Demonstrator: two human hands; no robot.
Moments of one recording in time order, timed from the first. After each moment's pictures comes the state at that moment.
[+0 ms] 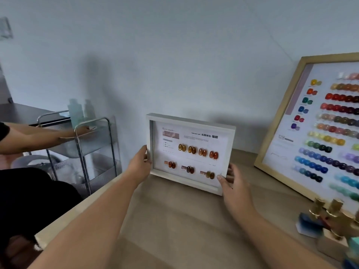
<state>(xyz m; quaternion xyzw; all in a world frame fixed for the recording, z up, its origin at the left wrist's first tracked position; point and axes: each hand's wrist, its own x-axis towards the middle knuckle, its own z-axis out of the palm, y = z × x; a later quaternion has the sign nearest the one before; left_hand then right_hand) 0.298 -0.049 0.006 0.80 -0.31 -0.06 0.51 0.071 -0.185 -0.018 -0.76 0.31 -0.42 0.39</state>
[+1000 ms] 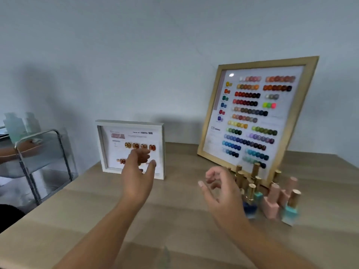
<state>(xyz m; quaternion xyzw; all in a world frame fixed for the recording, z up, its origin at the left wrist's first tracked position) 0.108 -0.057 0.030 0.65 -0.40 0.07 0.64 -0.081 -0.132 0.006 -0.79 0.23 -0.52 0.24</state>
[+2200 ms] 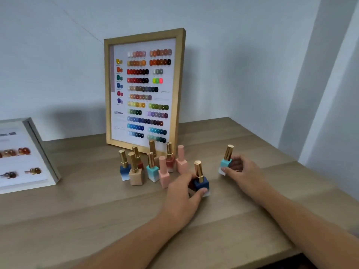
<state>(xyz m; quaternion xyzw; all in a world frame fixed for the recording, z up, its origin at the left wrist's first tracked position) -0.170 -0.145 -0.022 0.58 -0.69 -0.19 0.38 -0.358 -0.231 -0.027 -0.66 0.55 -0.42 0.30</state>
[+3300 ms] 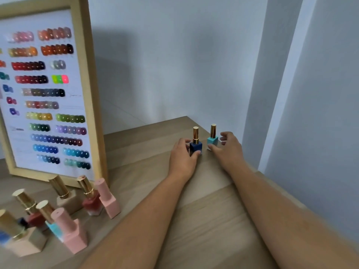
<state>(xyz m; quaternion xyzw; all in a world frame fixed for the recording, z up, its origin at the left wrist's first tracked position) -0.317 -0.378 -0.028 0.59 -0.65 -0.22 0.42 -0.456 -0.394 -0.034 -0.55 0.66 -0.48 0.18</state>
